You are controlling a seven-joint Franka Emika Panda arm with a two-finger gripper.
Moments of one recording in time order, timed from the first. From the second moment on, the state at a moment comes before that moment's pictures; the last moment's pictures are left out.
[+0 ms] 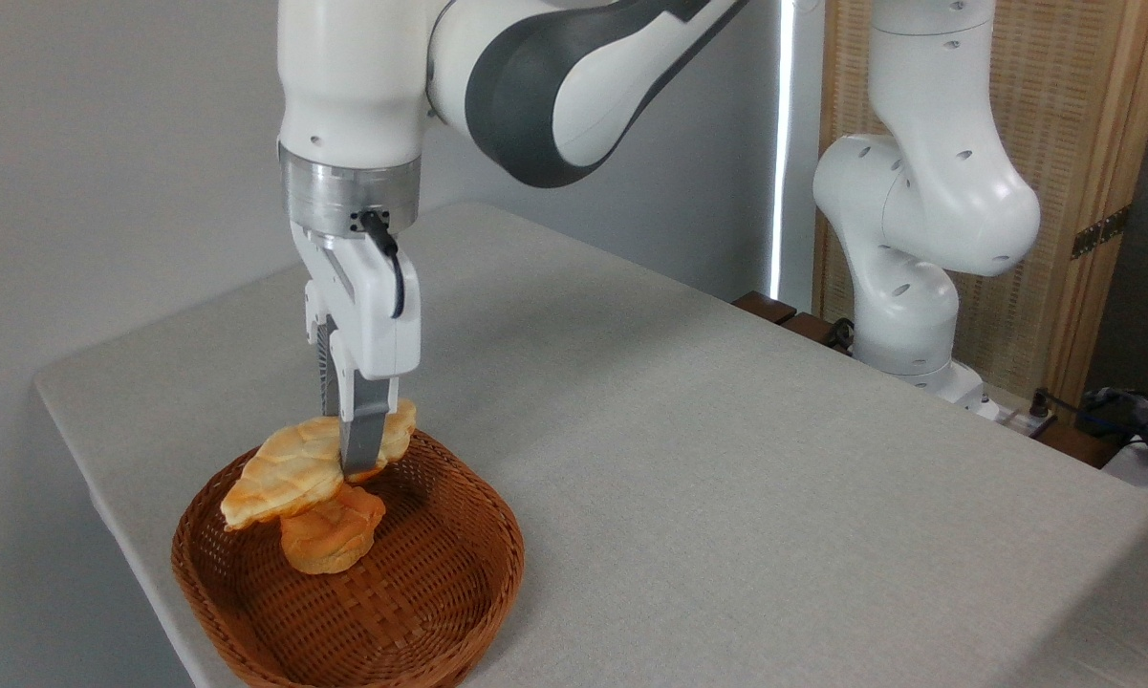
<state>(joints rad) -0.11 0.07 0.03 -1.80 -0.17 2.10 0.99</state>
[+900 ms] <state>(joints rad) -0.11 0.09 0.03 -1.80 -0.09 2.10 1.10</state>
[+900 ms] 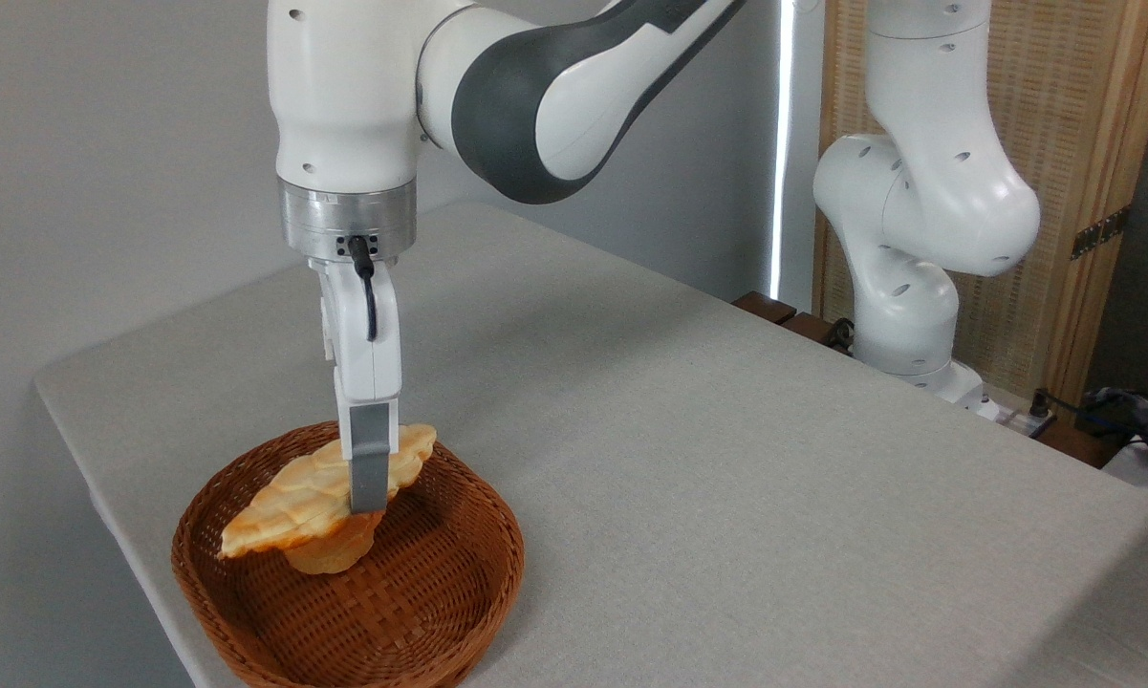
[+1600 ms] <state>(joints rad) -0.11 0.09 0.04 -1.79 -0.09 2.09 1.05</state>
